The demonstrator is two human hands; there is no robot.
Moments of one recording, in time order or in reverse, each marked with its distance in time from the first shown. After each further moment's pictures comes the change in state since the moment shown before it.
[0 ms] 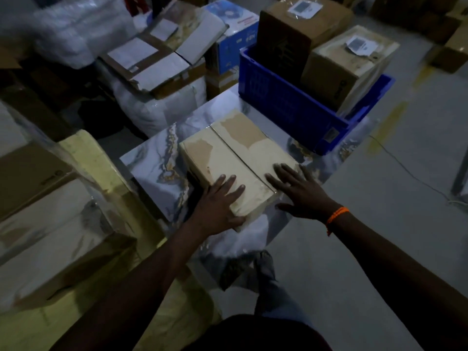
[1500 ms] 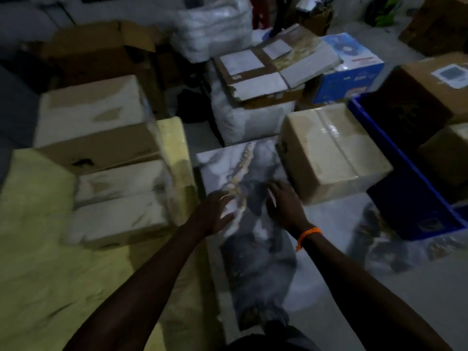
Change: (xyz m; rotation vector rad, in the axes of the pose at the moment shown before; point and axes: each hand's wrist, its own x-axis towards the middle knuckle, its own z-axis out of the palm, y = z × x) left_hand -0.068 -0.126 -0.038 -0.169 0.180 -0.404; right_hand 0.211 -0.124 -0.018 0.569 0.185 -0.113
